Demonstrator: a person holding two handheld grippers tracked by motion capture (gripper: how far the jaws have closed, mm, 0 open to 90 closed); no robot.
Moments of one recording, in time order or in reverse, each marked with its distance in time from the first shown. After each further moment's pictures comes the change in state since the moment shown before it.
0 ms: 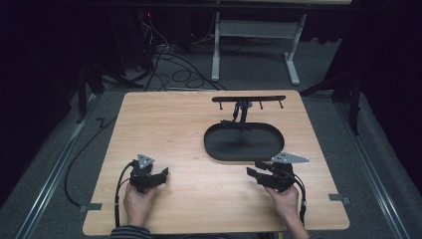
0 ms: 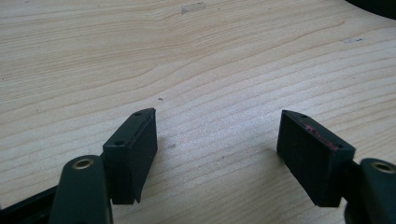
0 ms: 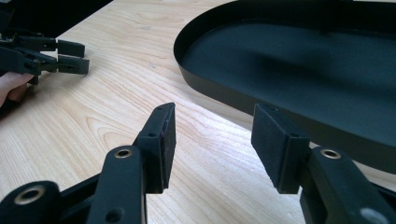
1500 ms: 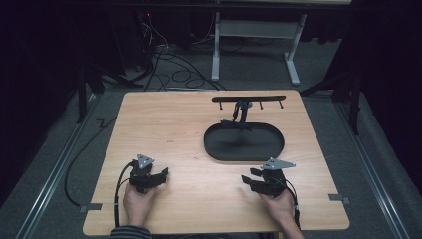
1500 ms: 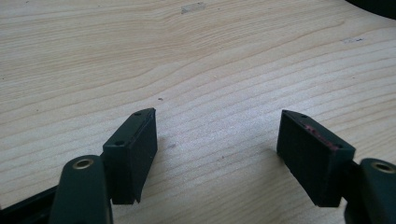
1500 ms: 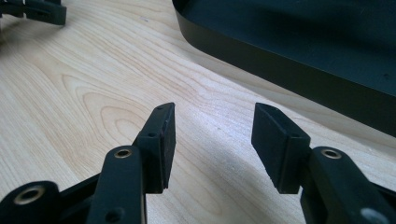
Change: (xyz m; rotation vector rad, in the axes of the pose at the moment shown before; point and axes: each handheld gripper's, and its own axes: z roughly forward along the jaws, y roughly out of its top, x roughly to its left) left arm 0.000 0.000 0.000 0.000 0.000 0.000; right arm 0.010 -0.019 0.022 0.107 -0.047 -0.075
